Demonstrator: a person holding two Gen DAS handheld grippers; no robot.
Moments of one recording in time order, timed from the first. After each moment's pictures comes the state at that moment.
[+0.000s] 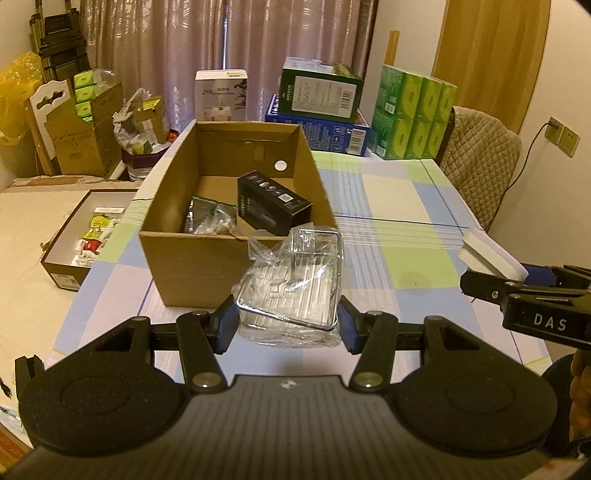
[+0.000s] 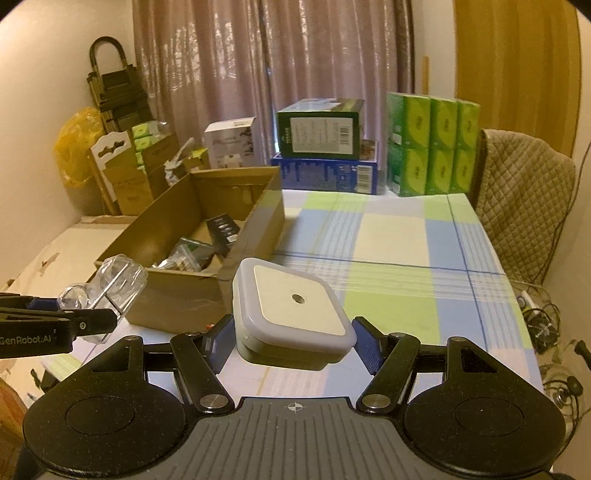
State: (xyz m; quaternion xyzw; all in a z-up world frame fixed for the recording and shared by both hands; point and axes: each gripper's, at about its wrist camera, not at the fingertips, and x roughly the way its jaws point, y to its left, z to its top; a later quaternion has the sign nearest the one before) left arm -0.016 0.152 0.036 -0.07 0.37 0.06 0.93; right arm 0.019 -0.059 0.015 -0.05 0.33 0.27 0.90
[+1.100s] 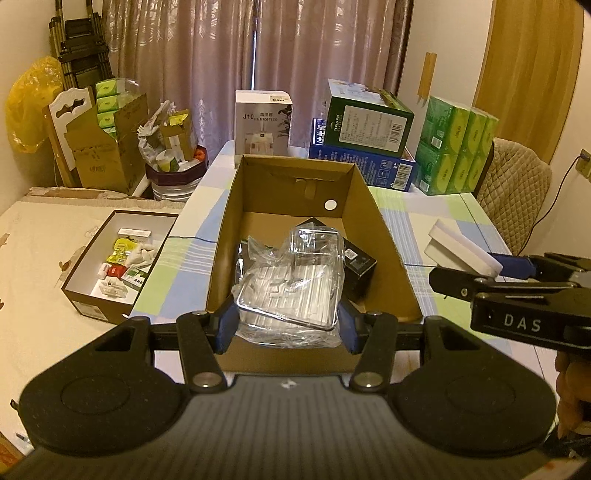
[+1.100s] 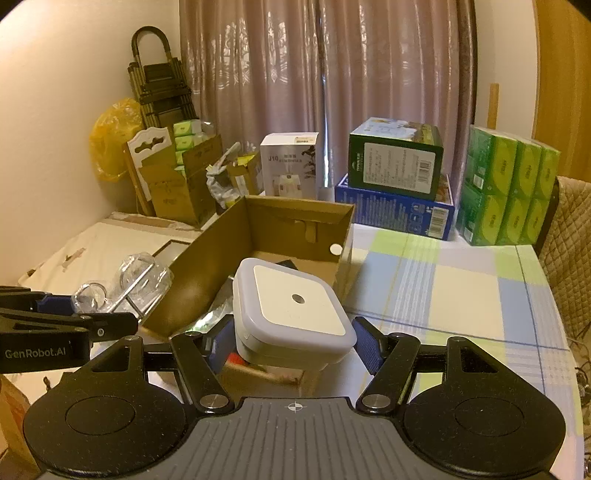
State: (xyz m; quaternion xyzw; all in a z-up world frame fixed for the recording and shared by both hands) left arm 0.040 0.235 0.056 -0.07 0.35 0.09 0.93; right arm 0.084 0.059 0.027 -0.07 0.31 0.33 0.89
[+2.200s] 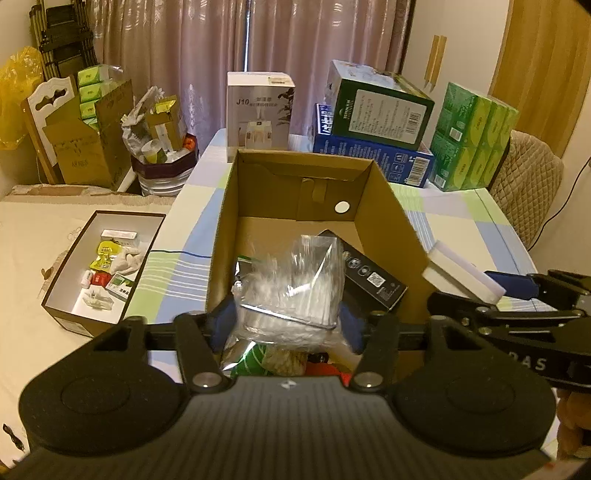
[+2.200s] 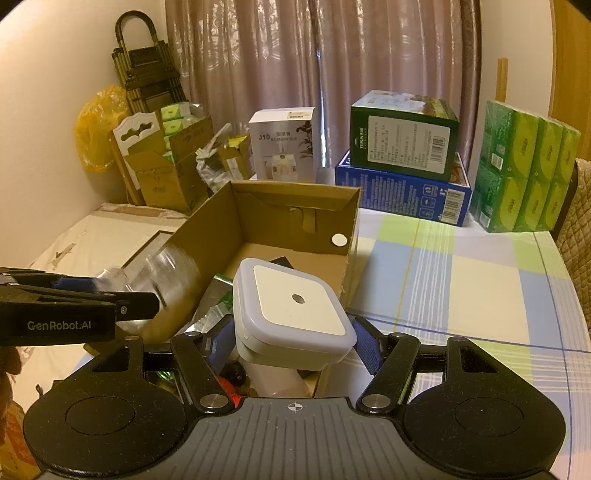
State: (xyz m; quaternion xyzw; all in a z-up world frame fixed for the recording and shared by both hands) left arm 0.125 0.270 0.027 -0.07 0.38 0.08 0.92; right arm 0.135 0.093 -0.002 -0.07 0.34 0.33 0.88
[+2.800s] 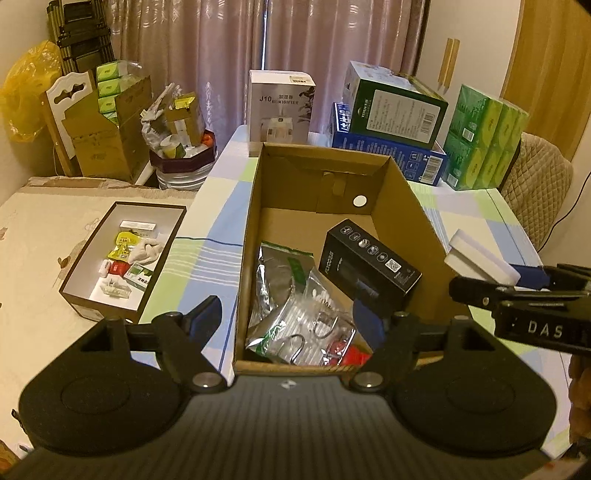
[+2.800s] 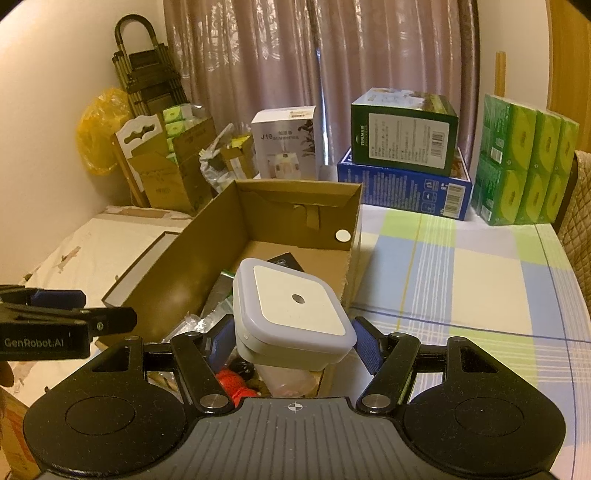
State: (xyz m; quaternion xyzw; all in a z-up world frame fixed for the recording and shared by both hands) left arm 0.094 0.278 0.030 -0.08 0.38 0.10 0.92; right arm 0.127 0.087 0.001 -0.06 0.35 0.33 0.88
